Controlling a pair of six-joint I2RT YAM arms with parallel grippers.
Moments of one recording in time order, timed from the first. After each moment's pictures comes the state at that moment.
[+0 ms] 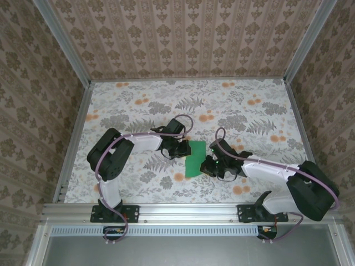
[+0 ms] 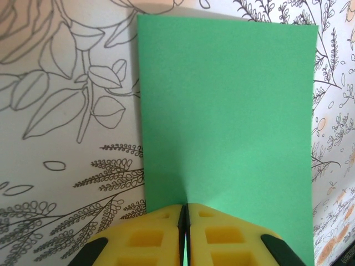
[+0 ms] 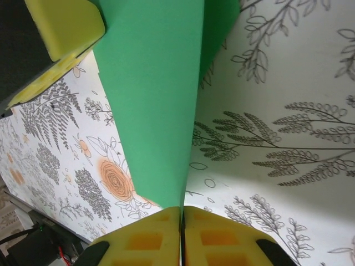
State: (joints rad) left arm -0.77 1.87 1.03 -0.26 0.41 -0.79; right arm 0.69 1.32 0.56 -0.24 -0.31 1.11
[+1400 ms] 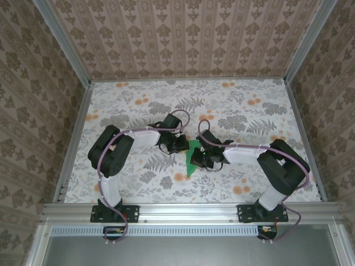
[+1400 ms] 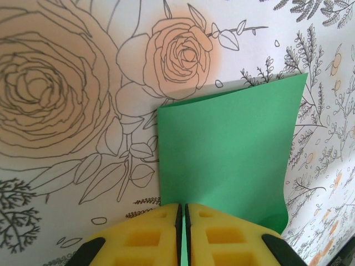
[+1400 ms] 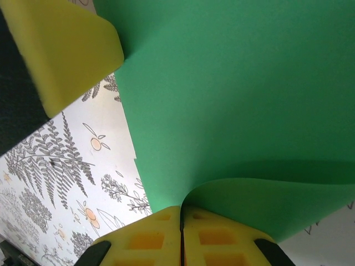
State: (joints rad) left arm -0.70 1.91 1.08 -0.27 0.45 -0.77; right arm 0.69 1.65 0.78 -0.20 -0.28 0.99
